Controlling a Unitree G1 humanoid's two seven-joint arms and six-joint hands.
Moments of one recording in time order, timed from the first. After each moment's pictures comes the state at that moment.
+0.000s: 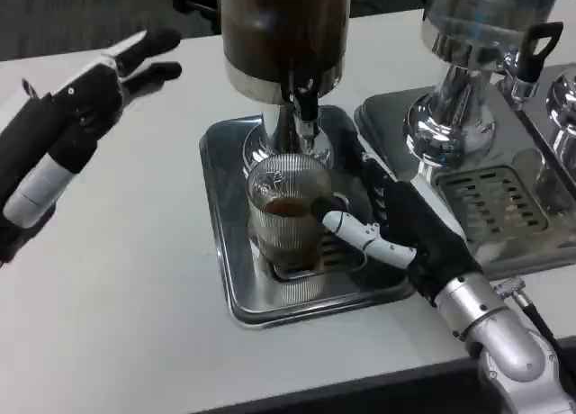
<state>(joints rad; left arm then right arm) -0.21 0.47 0.29 0.36 -0.34 -0.62 -0.83 -0.32 -0.11 0.09 0.70 -0.08 -0.52 0.22</state>
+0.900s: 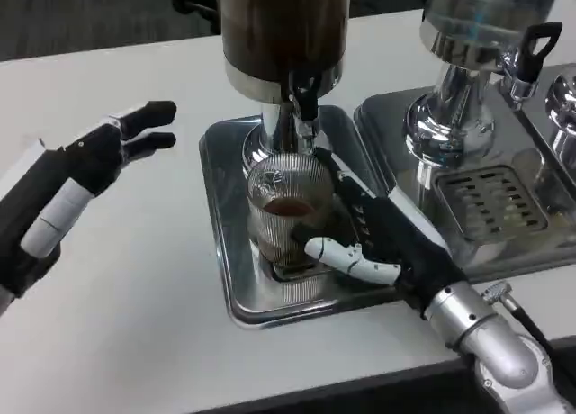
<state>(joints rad) -0.21 0.47 0.25 0.57 -0.27 -0.65 -0.79 -0.33 -0.12 0.13 0.74 -0.13 -0.56 0.25</state>
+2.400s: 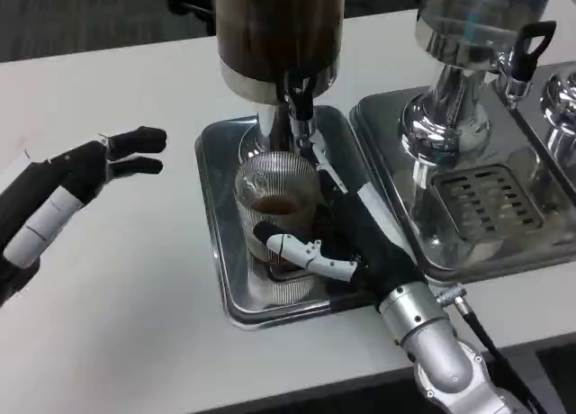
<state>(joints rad) -0.18 0.53 0.26 0.57 -0.26 -0.62 -0.79 -0.45 -0.01 0.22 1.01 -0.32 -0.67 -0.14</state>
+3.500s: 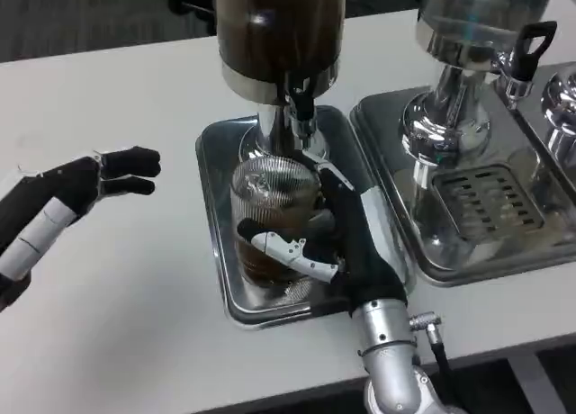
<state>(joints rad) -0.14 0.55 0.26 0.56 -0.26 -0.60 -0.78 -0.47 0.10 0.27 1.14 -0.44 -0.70 -0.58</state>
